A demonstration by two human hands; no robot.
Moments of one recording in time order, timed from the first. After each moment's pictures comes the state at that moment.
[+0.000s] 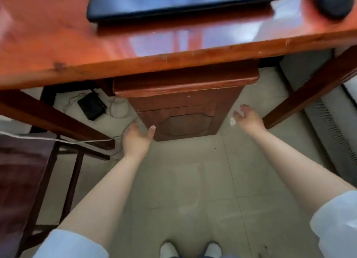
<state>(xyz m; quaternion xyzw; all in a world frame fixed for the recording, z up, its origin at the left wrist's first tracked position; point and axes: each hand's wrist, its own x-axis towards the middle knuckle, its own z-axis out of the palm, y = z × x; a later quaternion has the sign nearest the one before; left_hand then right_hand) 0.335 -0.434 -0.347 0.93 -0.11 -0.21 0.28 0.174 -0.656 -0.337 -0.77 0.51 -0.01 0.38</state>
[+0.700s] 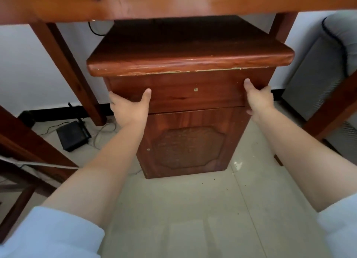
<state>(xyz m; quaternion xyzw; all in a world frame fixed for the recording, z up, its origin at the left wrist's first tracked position) 0.411 -0.512 -0.457 0.83 -0.03 0.02 0.56 0.253 -0.724 -0.455 -0.58 0.52 -0.36 0.51</state>
